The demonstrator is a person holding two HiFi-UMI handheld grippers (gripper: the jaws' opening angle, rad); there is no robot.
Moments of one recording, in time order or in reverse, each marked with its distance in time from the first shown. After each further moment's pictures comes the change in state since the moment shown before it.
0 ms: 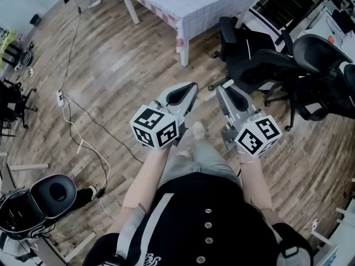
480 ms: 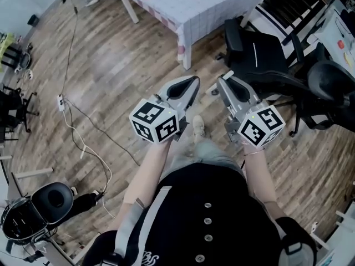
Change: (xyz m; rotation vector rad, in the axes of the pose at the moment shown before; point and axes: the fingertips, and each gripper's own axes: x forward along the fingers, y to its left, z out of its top) left arm 0.089 0.087 0.026 -0.010 0.016 -0.011; right arm 0.101 -0.090 0.013 -0.010 0.040 0.034
